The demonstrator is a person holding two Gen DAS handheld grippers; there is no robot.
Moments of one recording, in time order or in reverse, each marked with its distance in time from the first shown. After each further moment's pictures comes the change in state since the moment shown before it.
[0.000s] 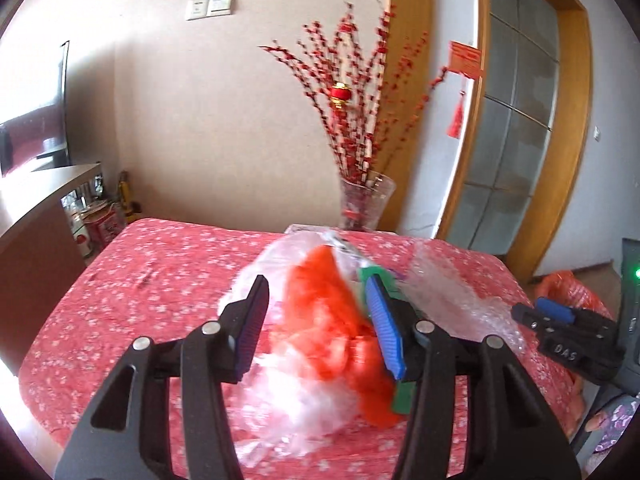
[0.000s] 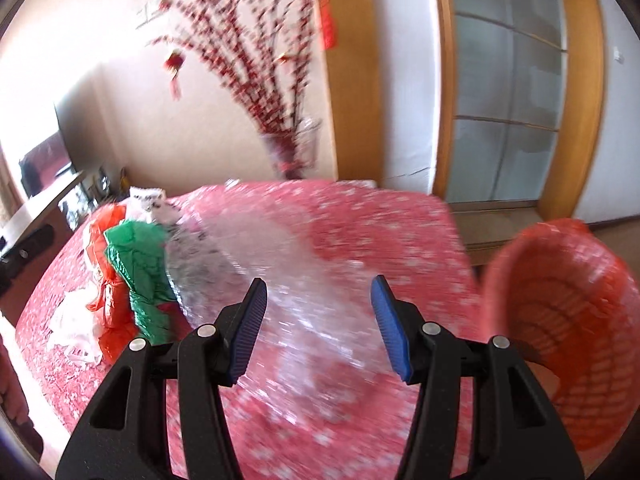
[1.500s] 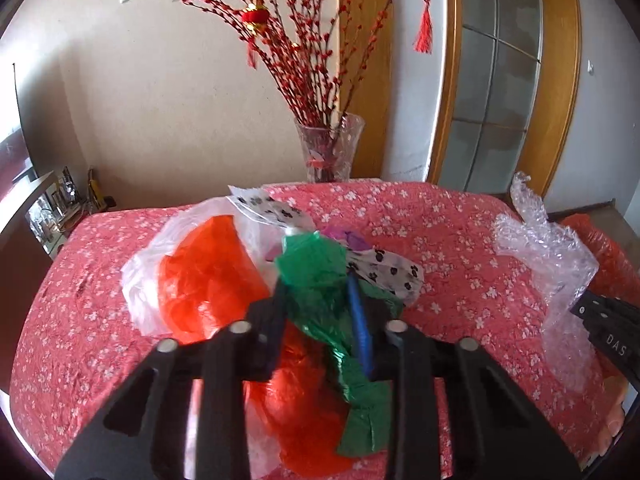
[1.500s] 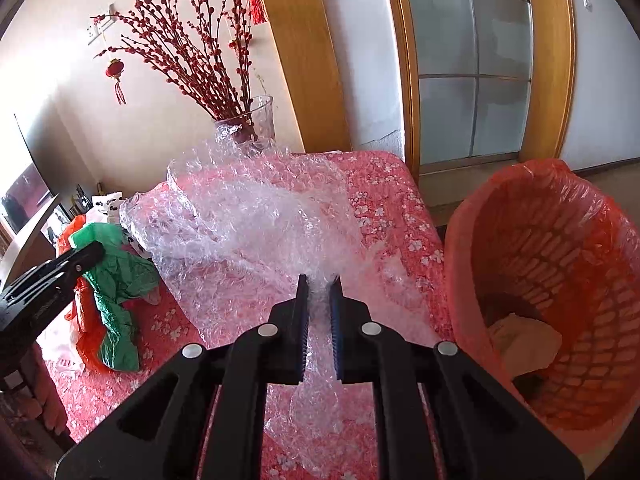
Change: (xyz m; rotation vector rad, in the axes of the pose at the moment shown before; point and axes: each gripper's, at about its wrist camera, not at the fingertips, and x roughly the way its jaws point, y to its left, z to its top) left arm 0.090 -0.082 -0.011 0.159 0.199 -0.030; right arm 0.000 -0.053 -0.016 0.165 0.072 -0.047
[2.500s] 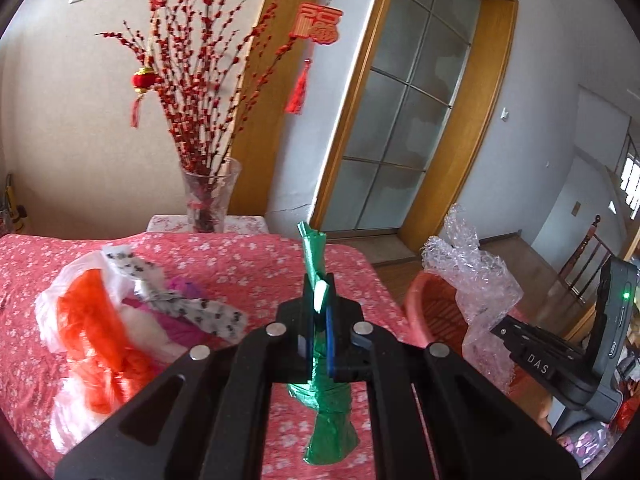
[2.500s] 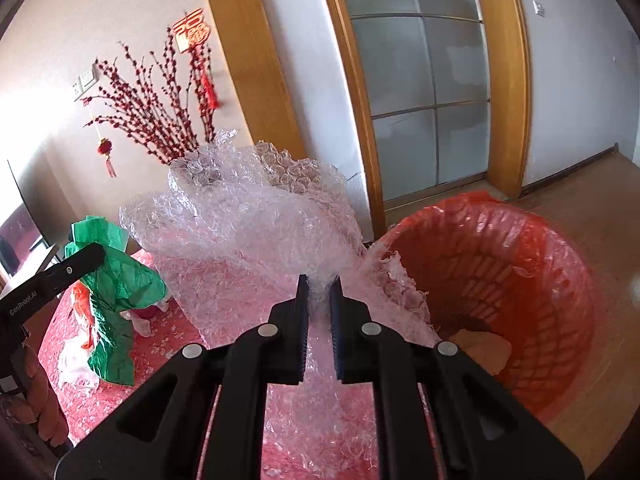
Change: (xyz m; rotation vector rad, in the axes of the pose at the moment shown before) left arm -0.060 -0.060 0.031 -0.043 -0.125 -0.398; right arm -0.081 -0.051 0.009 0.091 -0.167 -0.070
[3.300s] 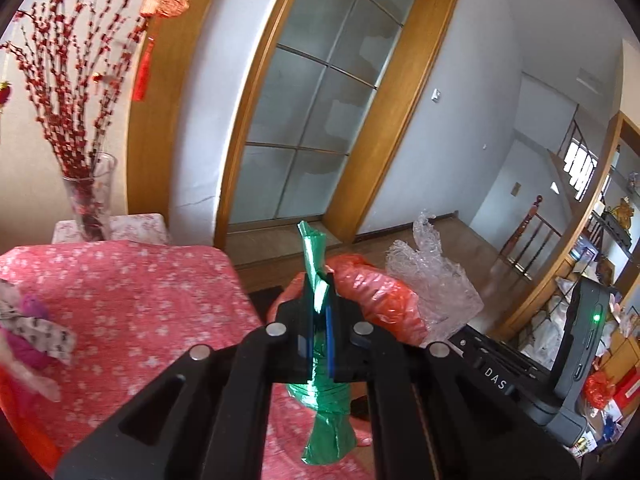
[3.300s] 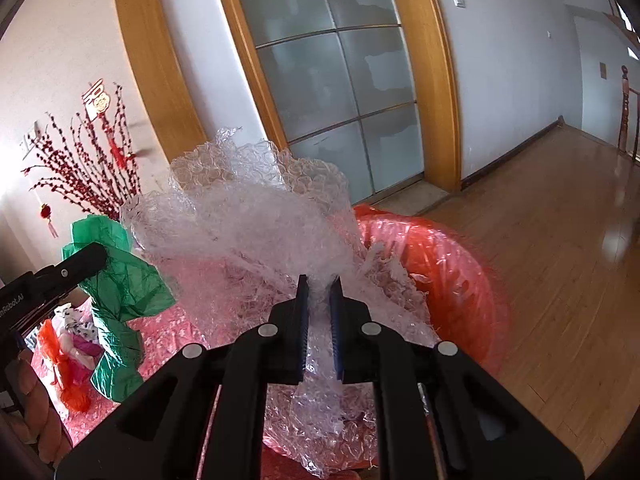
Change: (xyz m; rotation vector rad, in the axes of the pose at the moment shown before) left arm 0.061 -0.122 0.005 0.051 0.056 -0.255; right arm -0.032 -0.108 0.004 0.159 -0.082 -0.164
